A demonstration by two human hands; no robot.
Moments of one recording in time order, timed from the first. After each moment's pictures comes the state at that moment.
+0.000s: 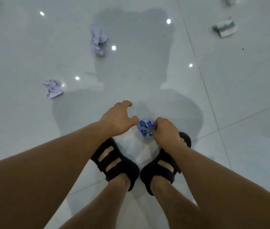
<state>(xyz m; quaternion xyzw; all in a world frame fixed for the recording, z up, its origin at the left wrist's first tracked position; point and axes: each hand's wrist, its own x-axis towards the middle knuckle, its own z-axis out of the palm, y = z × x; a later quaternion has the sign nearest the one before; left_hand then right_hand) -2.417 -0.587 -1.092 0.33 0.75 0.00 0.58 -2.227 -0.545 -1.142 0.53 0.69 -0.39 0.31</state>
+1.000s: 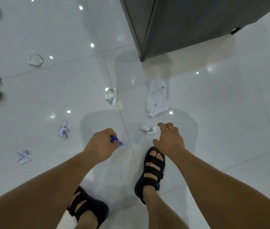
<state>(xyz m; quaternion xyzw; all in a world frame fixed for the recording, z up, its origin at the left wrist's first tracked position) -2.396 -0.302 -0.944 0.27 0.82 0.10 0.49 -2.202 -0.150 -0.978 0.48 0.77 -0.27 0.32</state>
